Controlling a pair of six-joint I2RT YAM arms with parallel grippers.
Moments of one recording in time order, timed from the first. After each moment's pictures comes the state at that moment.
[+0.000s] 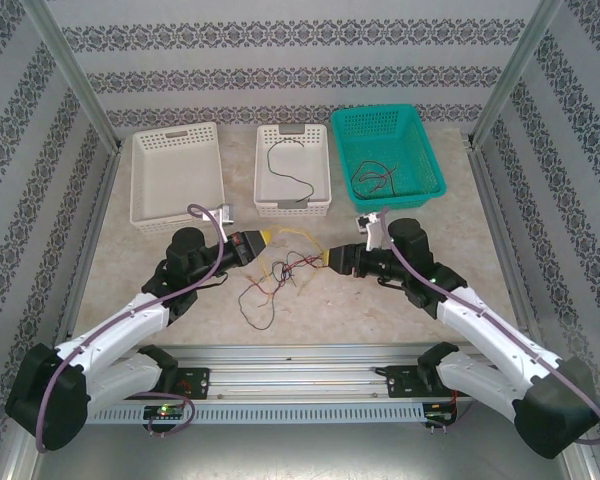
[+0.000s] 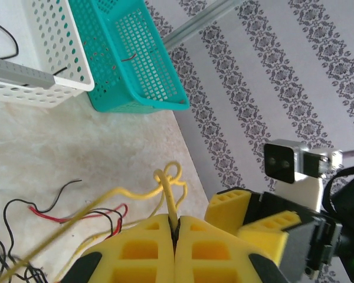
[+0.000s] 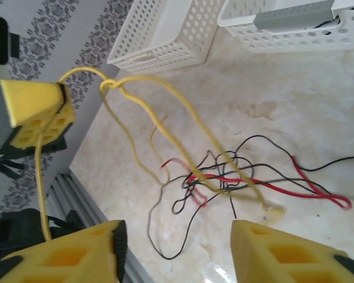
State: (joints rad) left arm -0.48 1.01 0.50 0.35 0.40 -0.92; right arm 0.49 0.94 0.61 -0.14 -0.52 0.57
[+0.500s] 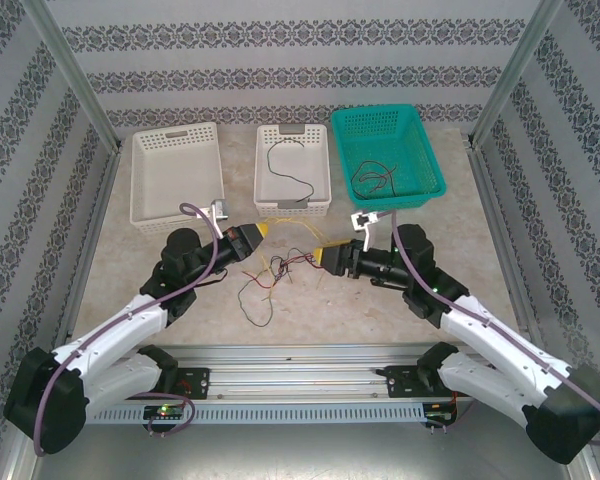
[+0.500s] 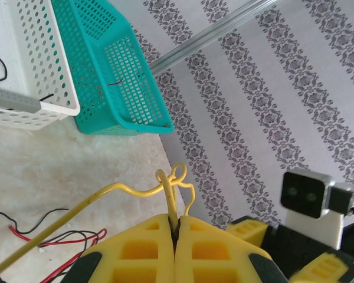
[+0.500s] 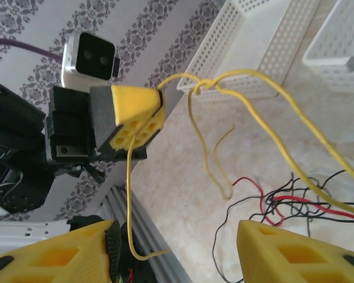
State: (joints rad) left arm -0.48 0.99 0.50 0.42 0.36 -1.00; right arm 0.61 0.90 0.60 0.05 -0.54 0.70
